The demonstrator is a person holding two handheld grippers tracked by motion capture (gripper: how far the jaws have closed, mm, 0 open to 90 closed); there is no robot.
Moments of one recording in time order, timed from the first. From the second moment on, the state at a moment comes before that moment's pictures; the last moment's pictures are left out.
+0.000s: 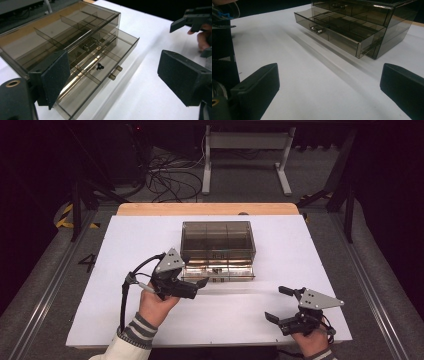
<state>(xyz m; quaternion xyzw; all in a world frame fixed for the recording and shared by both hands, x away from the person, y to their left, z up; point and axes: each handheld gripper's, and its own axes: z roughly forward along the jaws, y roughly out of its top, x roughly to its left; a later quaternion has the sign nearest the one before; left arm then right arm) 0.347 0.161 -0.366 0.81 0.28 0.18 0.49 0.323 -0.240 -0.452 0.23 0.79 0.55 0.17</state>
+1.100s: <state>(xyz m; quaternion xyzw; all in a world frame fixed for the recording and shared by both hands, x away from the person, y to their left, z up) 0.289 0.247 -0.408 0.77 0.30 0.23 0.52 0.322 -0.240 -0.452 0.23 0.79 0.55 0.17</state>
